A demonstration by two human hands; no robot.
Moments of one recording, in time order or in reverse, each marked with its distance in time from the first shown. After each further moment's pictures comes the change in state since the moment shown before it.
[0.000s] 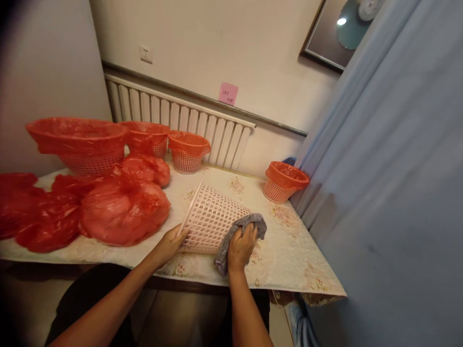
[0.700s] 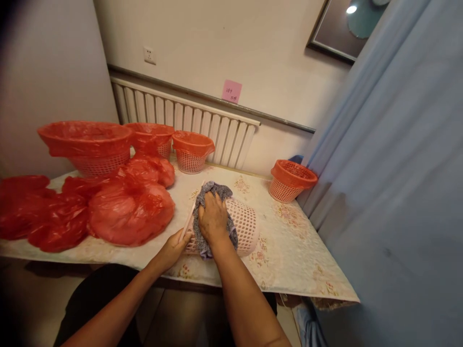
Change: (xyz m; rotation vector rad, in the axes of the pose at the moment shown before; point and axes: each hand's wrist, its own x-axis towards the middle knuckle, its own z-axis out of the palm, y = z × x) left_hand -0.004 -0.010 0.005 0.031 0.025 0.036; right_hand 0.042 -0.131 0.014 0.058 -0.421 -0.505
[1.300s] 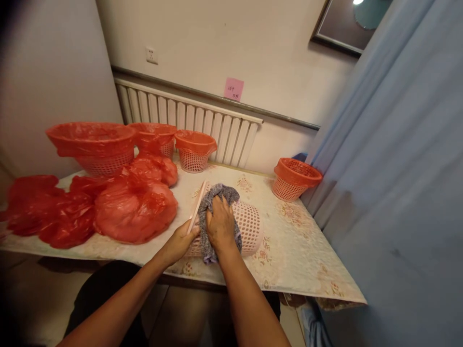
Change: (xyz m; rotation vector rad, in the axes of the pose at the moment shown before) left_hand 0.008 0.043 0.003 -0.014 0.014 0.000; right_hand -0.024 0.015 -0.002 0.060 0.015 0.016
